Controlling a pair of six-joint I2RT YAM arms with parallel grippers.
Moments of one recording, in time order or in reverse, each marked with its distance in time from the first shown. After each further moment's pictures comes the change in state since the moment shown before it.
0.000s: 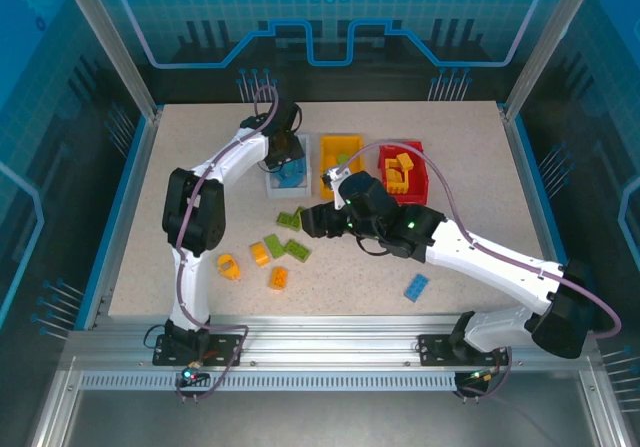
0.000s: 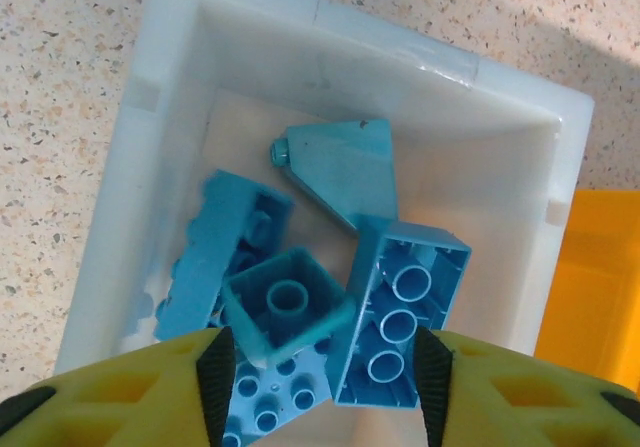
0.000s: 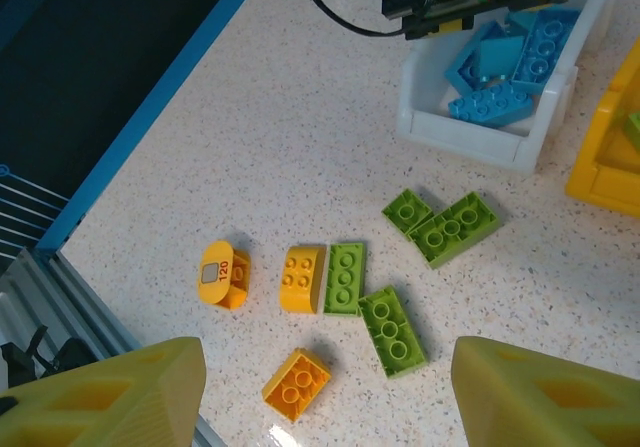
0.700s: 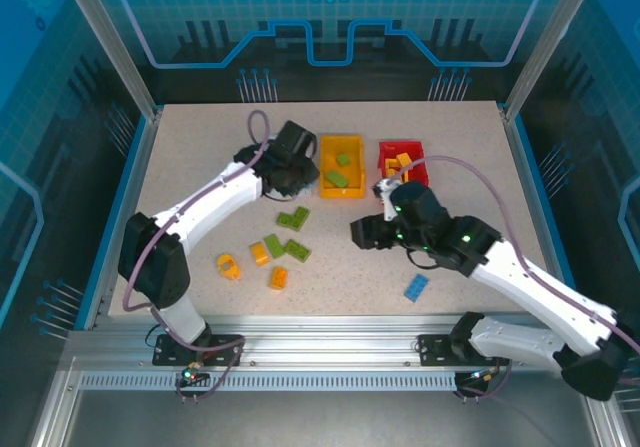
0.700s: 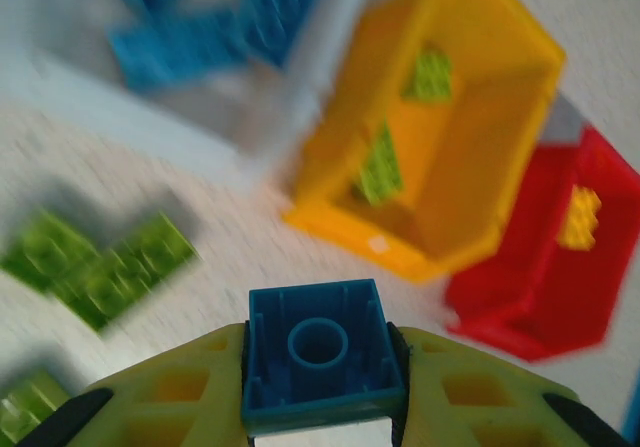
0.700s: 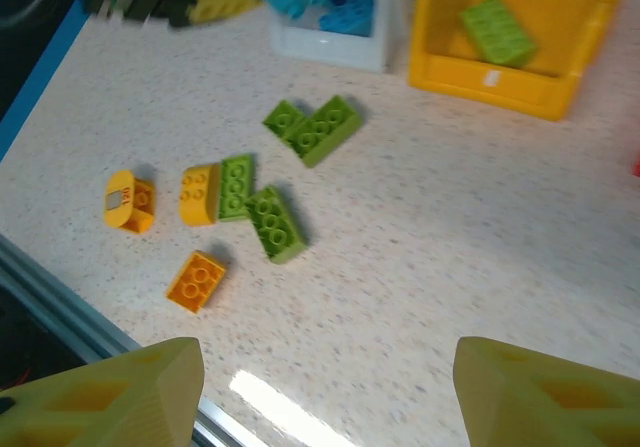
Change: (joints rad) left arm -0.189 -0.426 -0.341 0.015 0.003 -0.388; right arm -0.127 -0.238 -0.119 -0.252 -0.039 -0.039
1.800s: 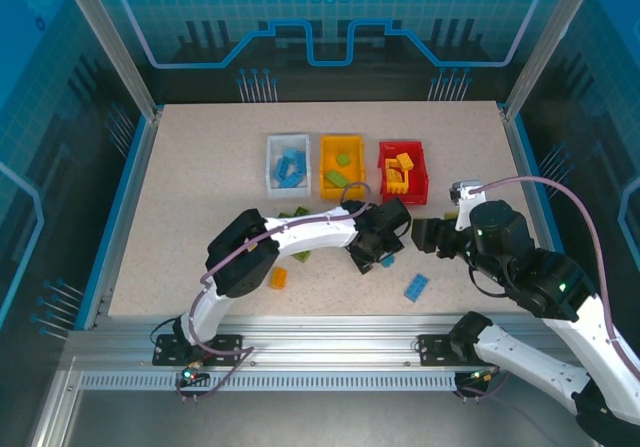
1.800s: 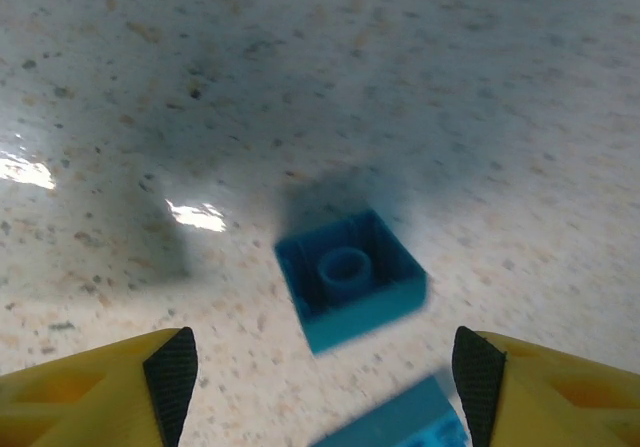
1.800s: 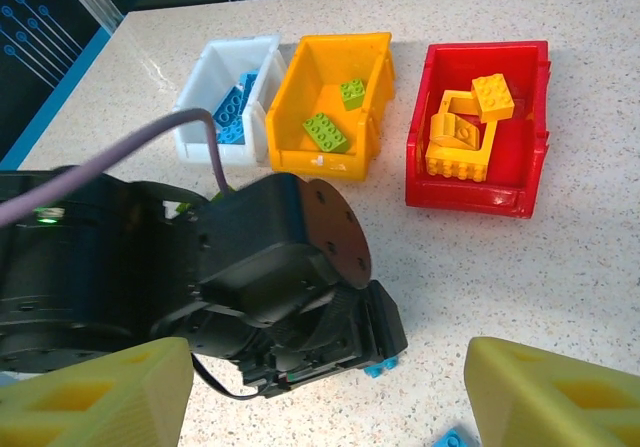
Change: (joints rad) left arm -0.489 0.435 0.165 0.013 0.191 -0.491; right arm -0.120 -0.393 0.101 -0.354 0.203 -0.014
